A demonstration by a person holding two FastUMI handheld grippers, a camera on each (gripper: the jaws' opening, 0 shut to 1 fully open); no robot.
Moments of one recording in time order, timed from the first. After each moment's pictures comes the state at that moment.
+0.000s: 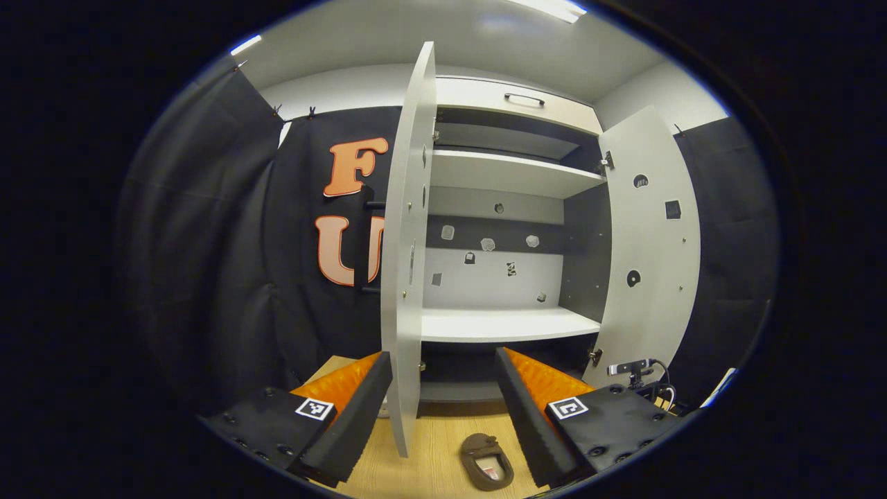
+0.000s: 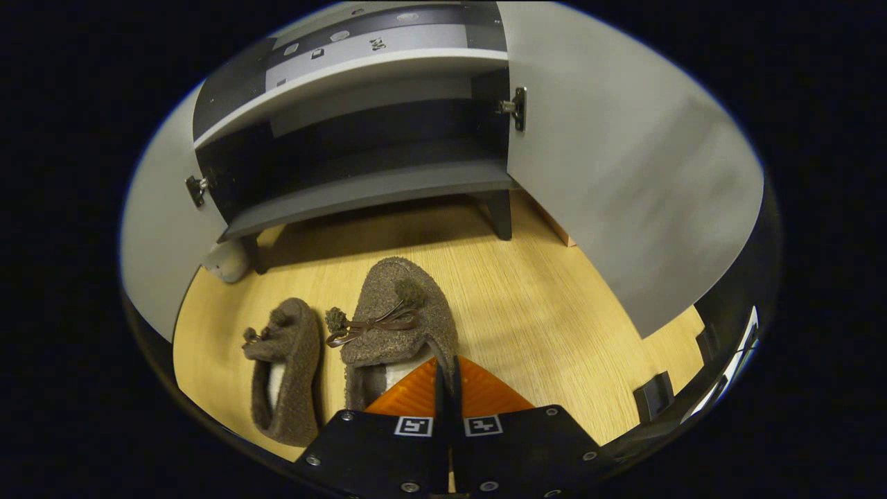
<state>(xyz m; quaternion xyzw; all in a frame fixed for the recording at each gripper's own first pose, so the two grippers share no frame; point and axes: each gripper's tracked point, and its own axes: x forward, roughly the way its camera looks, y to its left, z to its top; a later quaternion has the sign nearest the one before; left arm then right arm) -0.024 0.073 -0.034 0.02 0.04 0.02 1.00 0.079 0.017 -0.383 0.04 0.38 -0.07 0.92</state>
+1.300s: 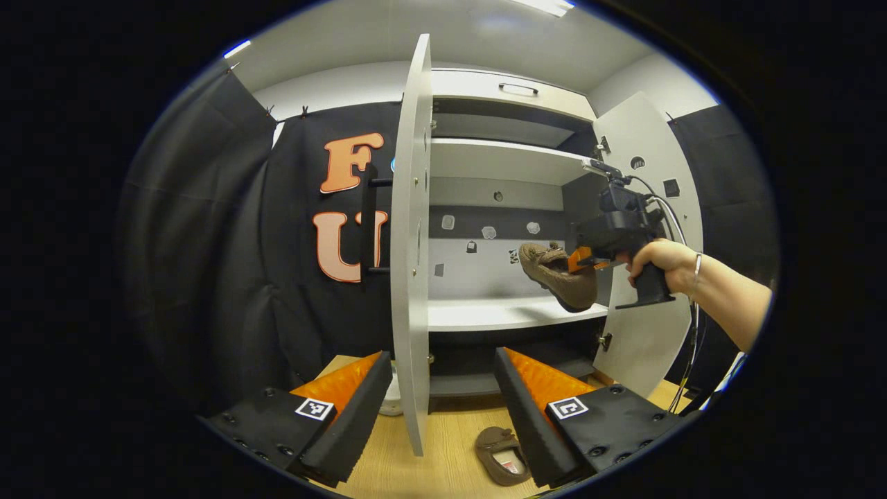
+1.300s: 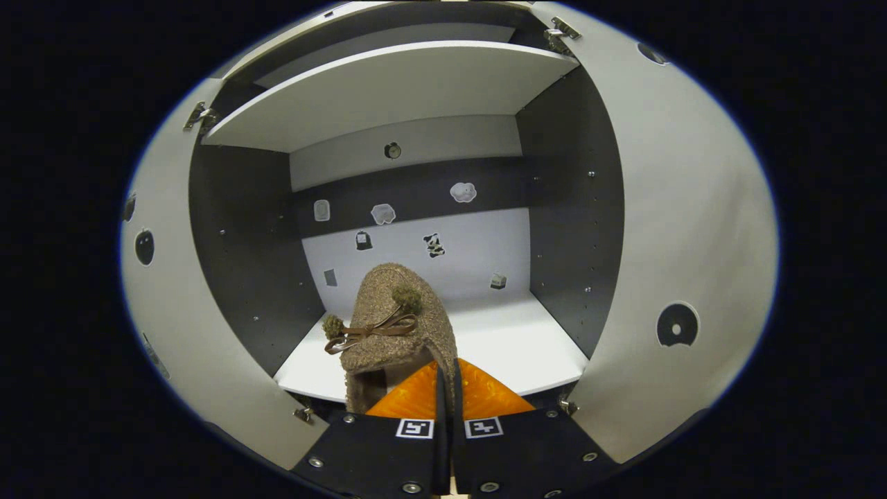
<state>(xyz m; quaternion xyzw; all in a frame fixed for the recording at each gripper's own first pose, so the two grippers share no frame) -0.019 0.095 -0.057 0.05 0.05 0.02 1.00 0.326 0.111 -0.041 0.03 0.17 -0.03 0.98</state>
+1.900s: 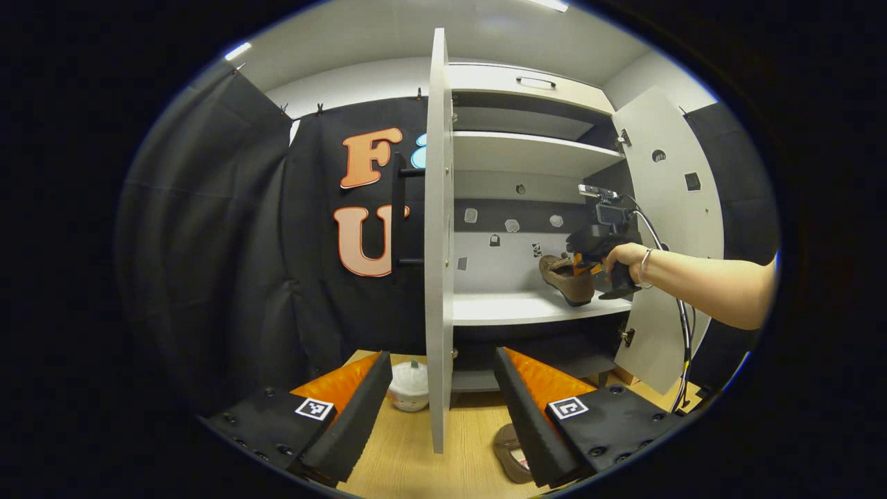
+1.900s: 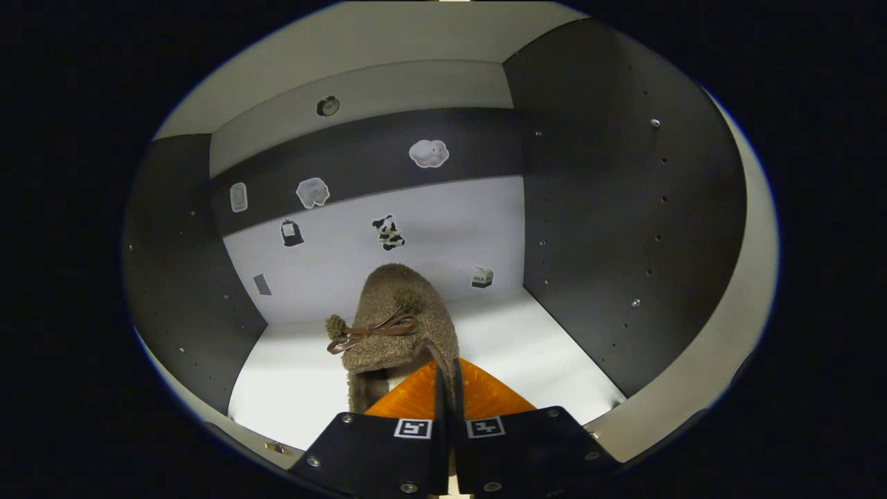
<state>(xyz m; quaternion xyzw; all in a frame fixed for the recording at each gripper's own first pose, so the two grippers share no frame) -0.024 0.117 -0.065 0.05 0.07 0.06 0.99 0.431 0.082 -0.095 0.05 0.23 -0.09 0.97</state>
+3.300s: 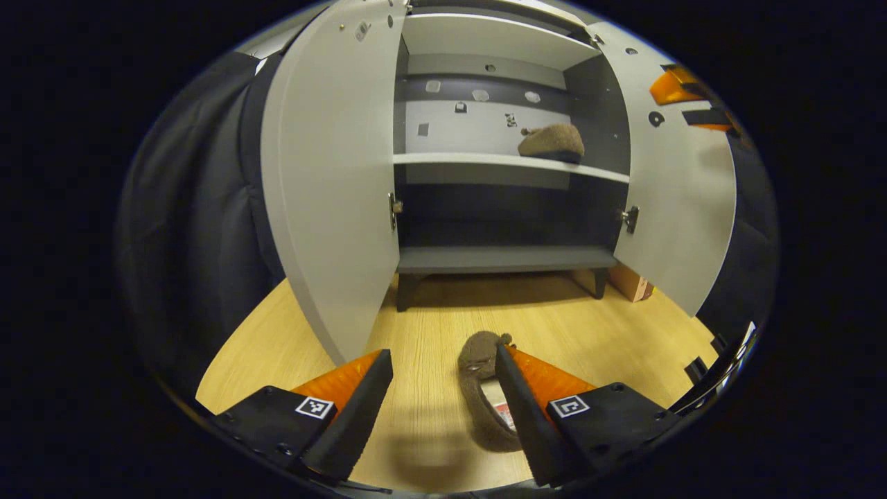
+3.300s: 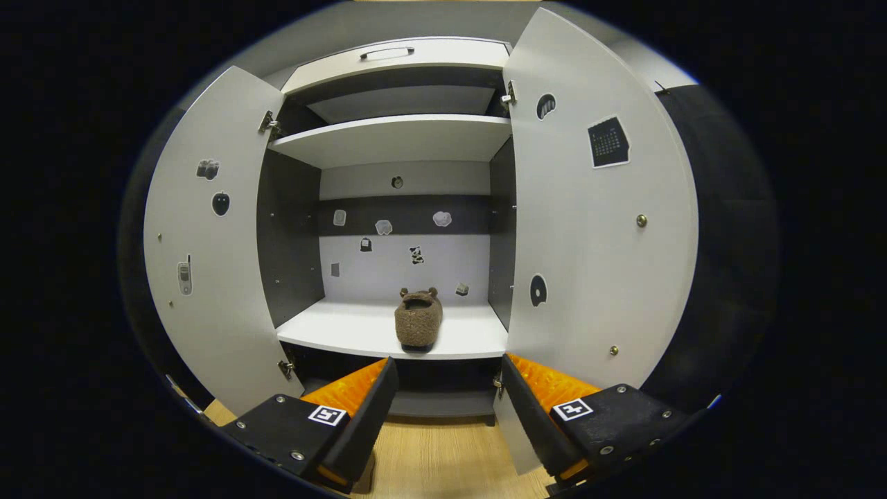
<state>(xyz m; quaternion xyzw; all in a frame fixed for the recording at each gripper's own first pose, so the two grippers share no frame) -0.014 0.058 -0.332 0.05 0.28 0.03 0.96 0.138 0.047 -0.033 -0.03 0.09 -0.02 1.00</state>
